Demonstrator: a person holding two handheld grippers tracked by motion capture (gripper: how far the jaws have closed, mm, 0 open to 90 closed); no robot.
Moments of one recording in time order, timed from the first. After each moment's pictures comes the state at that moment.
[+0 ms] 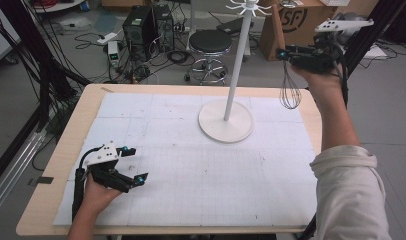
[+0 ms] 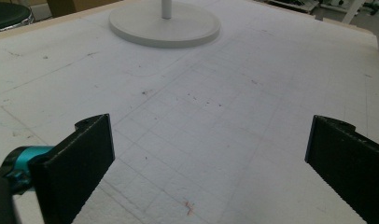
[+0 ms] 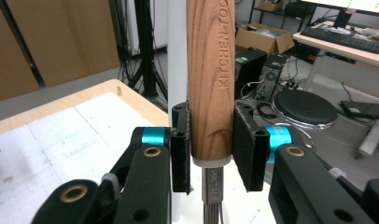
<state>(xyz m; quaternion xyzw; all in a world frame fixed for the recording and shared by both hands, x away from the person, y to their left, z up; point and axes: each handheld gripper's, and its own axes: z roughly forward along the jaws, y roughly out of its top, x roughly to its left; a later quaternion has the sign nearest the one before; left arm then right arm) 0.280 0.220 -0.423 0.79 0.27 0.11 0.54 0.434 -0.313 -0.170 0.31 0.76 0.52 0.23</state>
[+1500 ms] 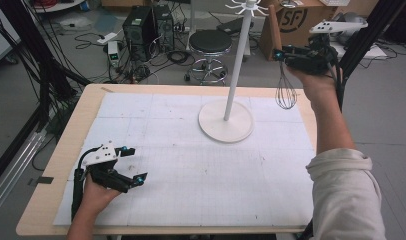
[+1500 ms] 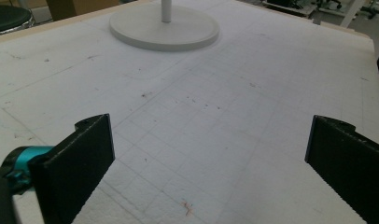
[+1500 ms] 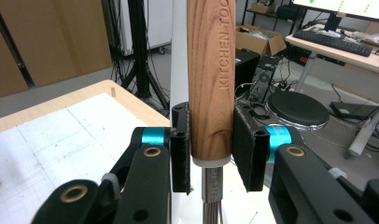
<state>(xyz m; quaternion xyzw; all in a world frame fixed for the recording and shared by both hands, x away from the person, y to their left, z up) 0.278 0.222 -0.421 0.78 0.27 0.11 0.55 0.430 -0.301 -0.173 0.32 0.76 0.51 0.25</state>
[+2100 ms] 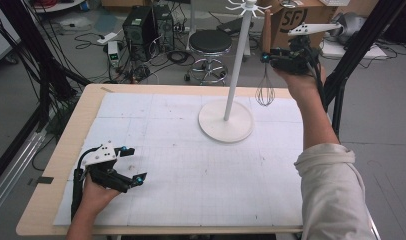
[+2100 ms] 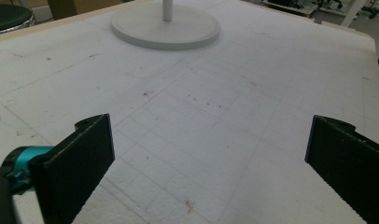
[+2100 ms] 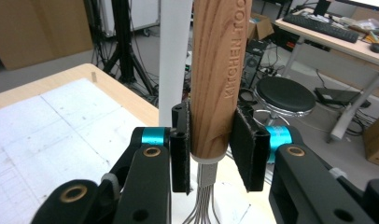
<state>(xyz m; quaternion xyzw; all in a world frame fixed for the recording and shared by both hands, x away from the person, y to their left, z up) 0.278 0.223 -0.422 0.78 0.27 0.11 0.55 0.445 -0.272 -0.186 0.34 0.77 0.47 0.27</state>
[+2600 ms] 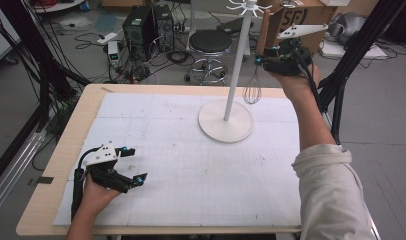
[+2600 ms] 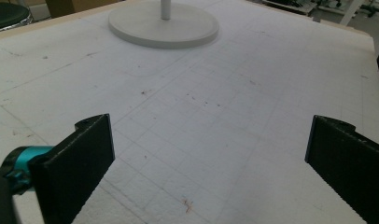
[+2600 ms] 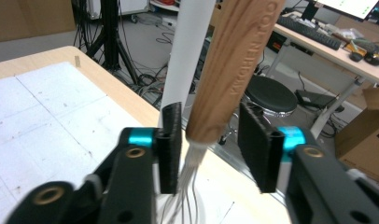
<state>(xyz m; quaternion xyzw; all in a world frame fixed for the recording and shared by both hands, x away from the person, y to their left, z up) 0.278 0.222 -0.422 0.79 0.27 0.11 0.55 0.442 -0.254 -0.188 0.32 0.78 0.44 0.31</state>
